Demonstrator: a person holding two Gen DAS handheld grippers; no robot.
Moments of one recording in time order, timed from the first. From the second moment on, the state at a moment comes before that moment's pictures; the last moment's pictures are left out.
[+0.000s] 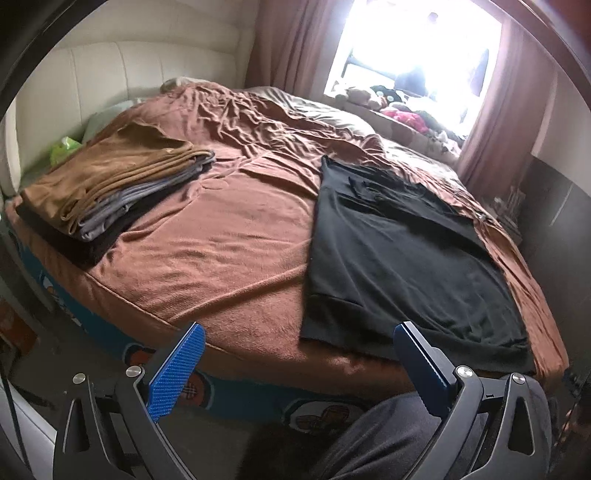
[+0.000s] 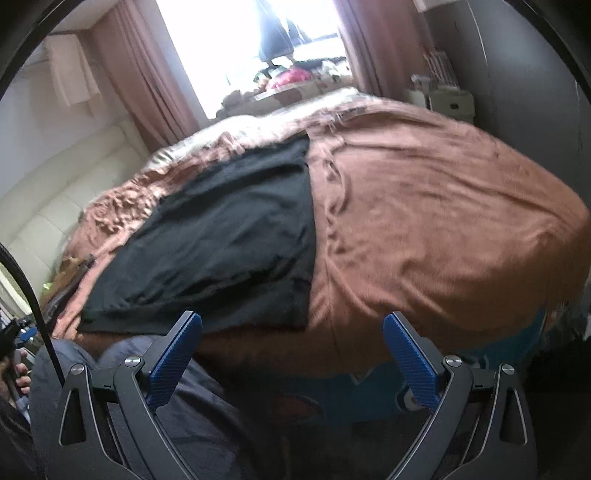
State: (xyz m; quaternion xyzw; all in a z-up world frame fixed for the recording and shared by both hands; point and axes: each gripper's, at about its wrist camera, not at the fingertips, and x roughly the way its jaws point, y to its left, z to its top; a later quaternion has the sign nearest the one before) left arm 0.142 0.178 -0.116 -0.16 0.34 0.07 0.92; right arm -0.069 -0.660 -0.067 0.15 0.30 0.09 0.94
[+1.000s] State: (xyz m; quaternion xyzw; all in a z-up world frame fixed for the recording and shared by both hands) left arm 0.236 0.176 -0.181 -0.19 0.40 0.03 0.89; right arm 0.018 -0.654 -0.088 0.17 0.36 0.12 0.91
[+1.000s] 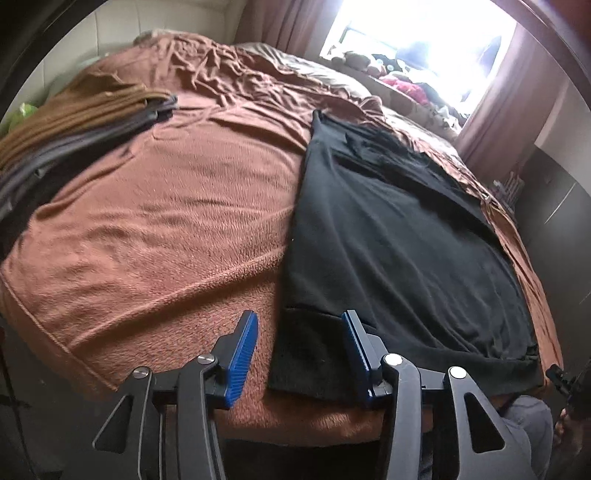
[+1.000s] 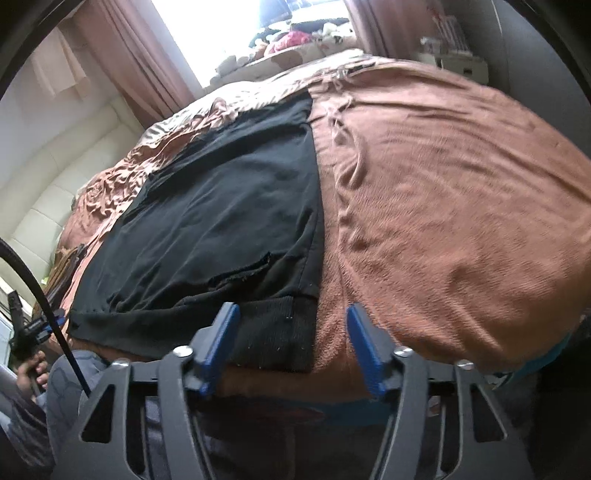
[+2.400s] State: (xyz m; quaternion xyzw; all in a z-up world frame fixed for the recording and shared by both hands) left arm 0.230 0.191 -0.198 -0.29 0.41 -0.01 0.87; right arm 0.079 -0.676 -0.139 0.40 0.38 0.16 0.82
